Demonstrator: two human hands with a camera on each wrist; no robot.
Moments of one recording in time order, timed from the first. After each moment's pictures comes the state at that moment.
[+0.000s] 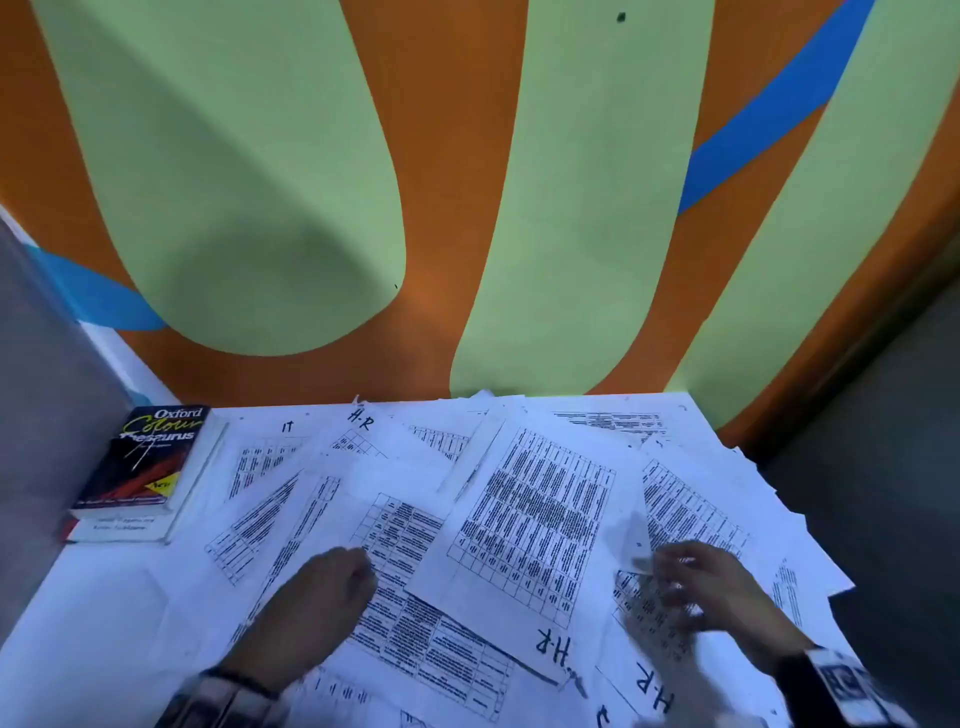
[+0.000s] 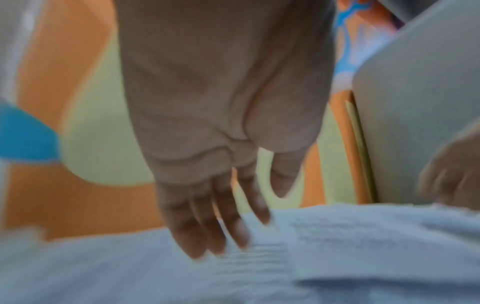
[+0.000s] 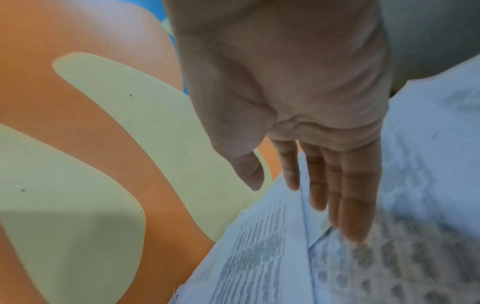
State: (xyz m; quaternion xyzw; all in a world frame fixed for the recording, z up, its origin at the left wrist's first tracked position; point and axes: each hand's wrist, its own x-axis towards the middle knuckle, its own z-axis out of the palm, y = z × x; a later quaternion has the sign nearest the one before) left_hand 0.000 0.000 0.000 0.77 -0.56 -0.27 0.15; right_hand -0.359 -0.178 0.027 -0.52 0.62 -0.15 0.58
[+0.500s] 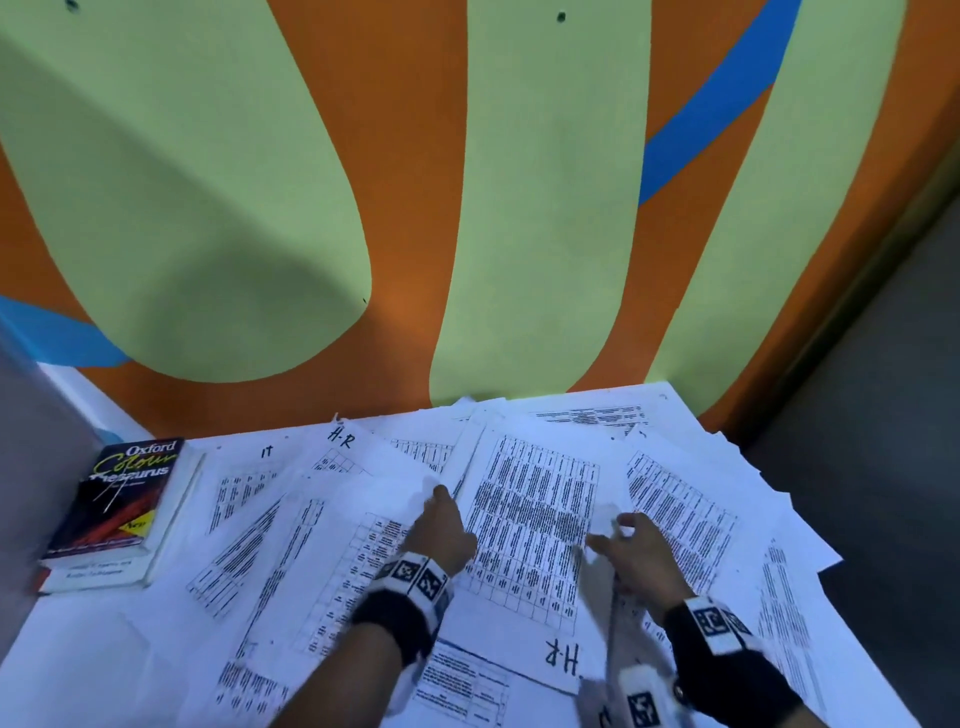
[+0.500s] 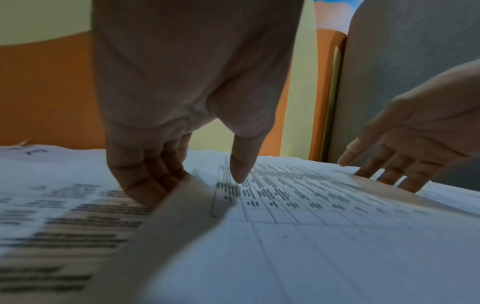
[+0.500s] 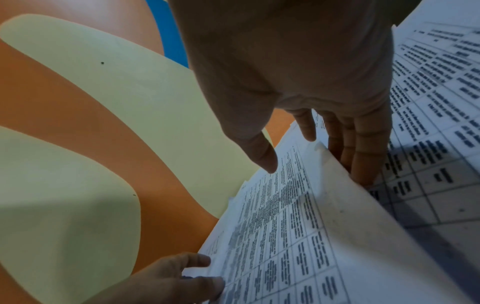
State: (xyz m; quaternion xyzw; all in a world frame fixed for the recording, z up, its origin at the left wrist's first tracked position) left_hand -0.073 -0.146 -0.044 0.82 -0.46 -0.31 0.12; right_hand -0.305 -0.189 -0.009 -0.54 0.67 -0.16 0.48
